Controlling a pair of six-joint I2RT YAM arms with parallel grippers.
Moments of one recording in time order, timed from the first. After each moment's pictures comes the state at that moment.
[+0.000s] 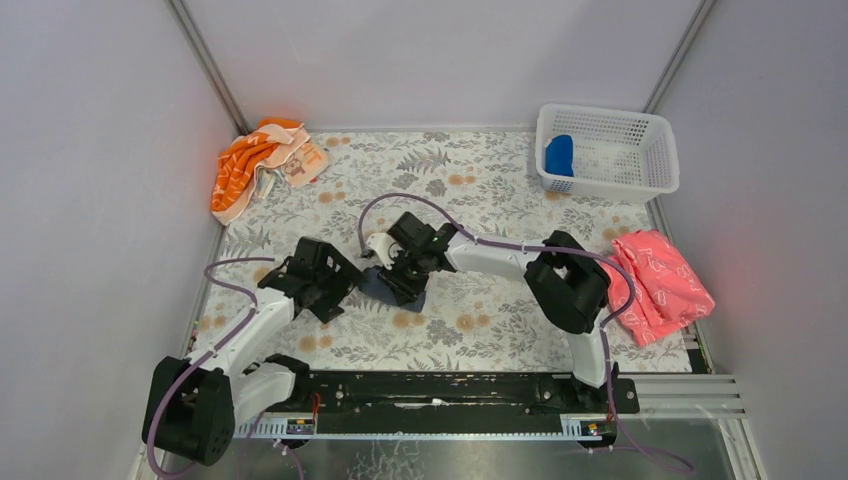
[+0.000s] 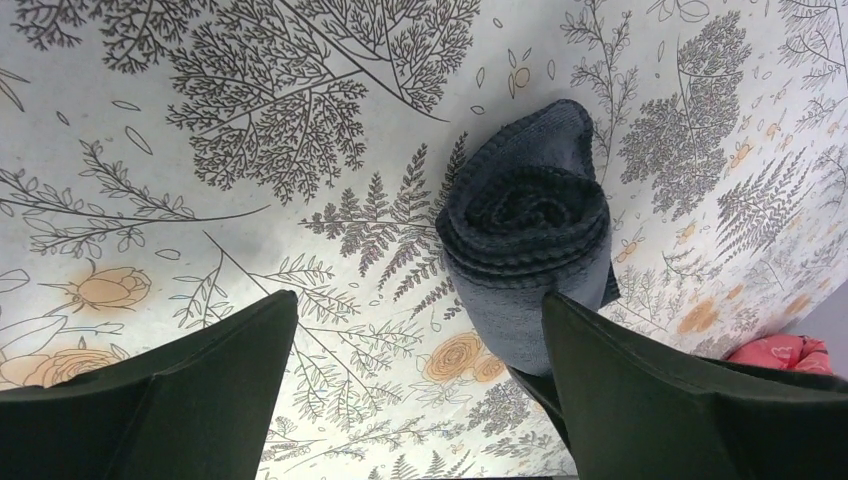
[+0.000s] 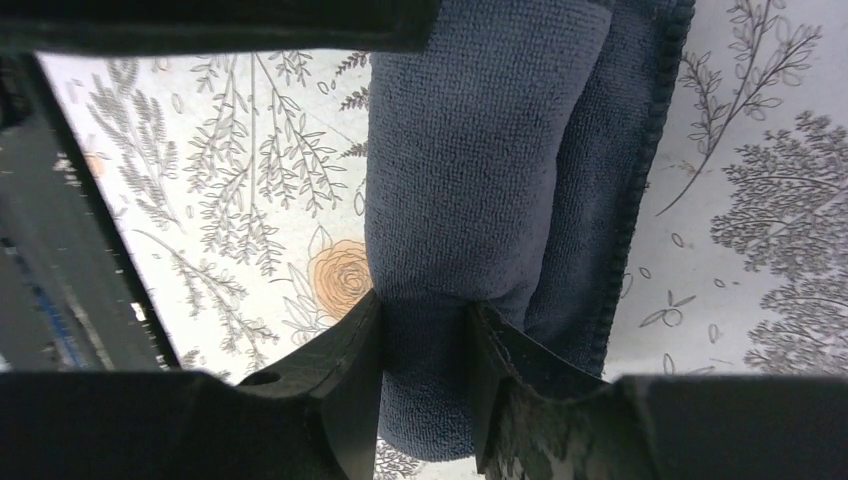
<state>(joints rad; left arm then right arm) -0.28 1.05 0.53 -0.52 0.05 -1.12 0.97 2.00 1.41 -0.49 -0.33 -0.18</state>
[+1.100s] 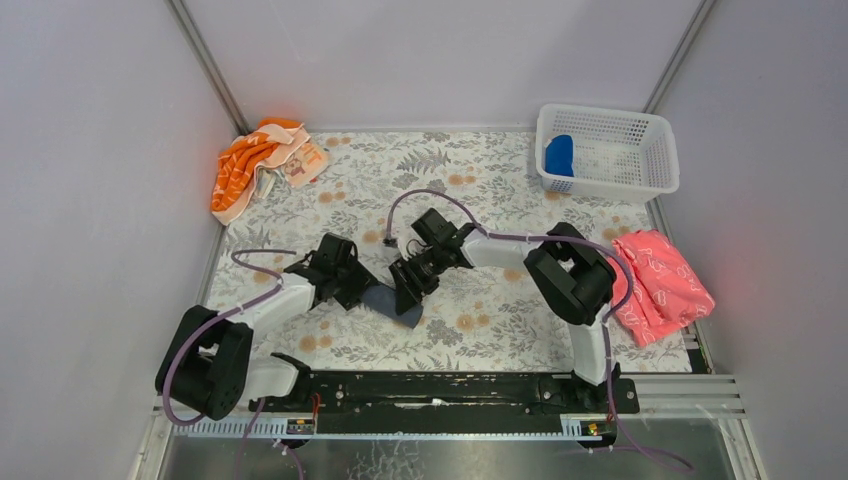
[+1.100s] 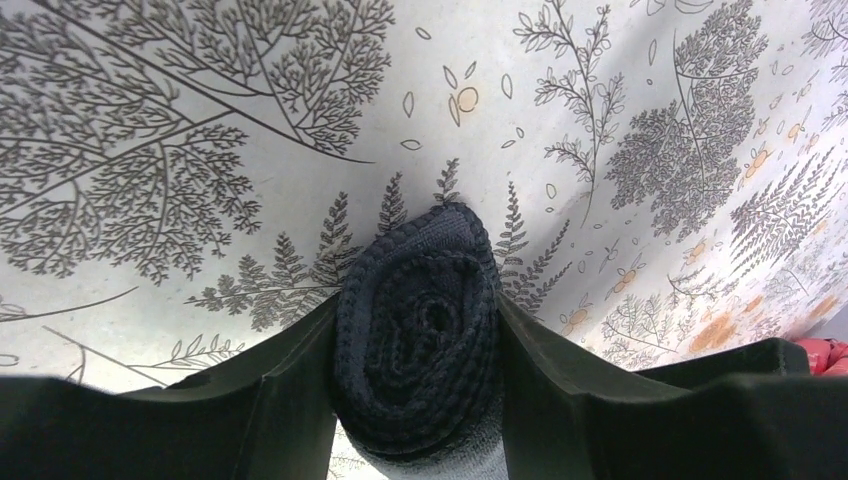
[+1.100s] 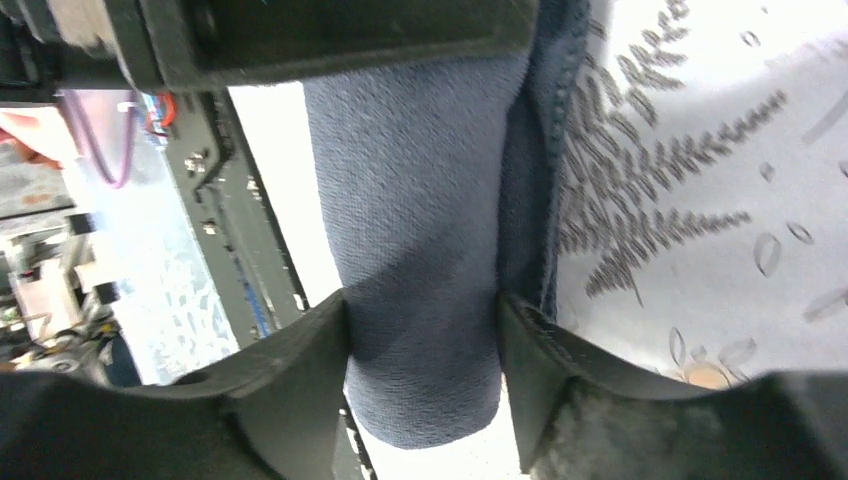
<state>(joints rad) -0.38 1.27 0.52 -0.30 0.02 -1.18 0.83 2.03 1.28 -0.31 -0.76 0.16</state>
